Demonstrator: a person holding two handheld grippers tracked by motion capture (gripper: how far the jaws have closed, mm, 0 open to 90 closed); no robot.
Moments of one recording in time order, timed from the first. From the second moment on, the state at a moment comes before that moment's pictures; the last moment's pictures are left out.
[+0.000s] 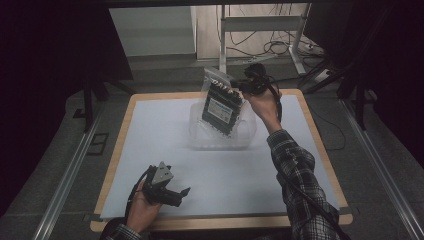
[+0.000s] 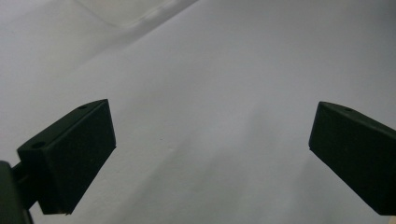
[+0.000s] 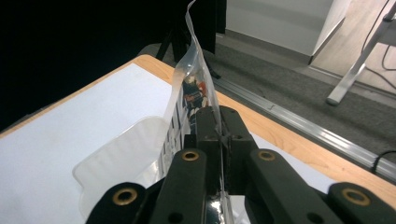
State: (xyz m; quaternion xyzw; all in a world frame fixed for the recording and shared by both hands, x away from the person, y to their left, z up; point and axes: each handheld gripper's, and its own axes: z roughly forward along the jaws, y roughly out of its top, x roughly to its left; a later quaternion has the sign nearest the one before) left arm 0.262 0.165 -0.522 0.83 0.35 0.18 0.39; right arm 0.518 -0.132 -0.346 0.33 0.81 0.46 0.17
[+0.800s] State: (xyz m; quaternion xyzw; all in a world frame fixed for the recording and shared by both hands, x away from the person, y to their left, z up) left arm 0.258 0.169 -0.516 0.81 0.33 0.19 0.45; right arm 0.503 -0.146 -0.332 0.32 0.80 0.47 0.20
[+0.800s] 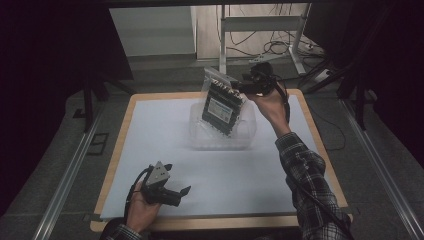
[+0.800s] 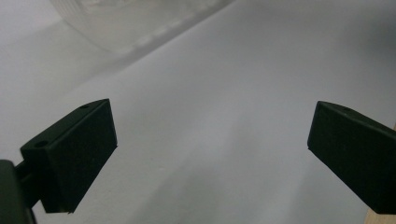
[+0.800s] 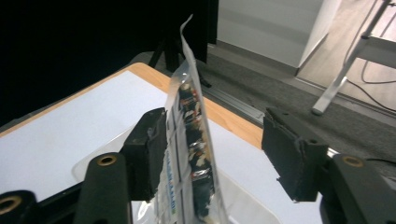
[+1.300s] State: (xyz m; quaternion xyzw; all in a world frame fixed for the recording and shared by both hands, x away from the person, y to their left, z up) left arm 0.256 0.168 -0.515 0.81 0.33 0.20 0.45; right arm 0.486 -0.153 -0.337 0.30 0.81 0.46 0.18
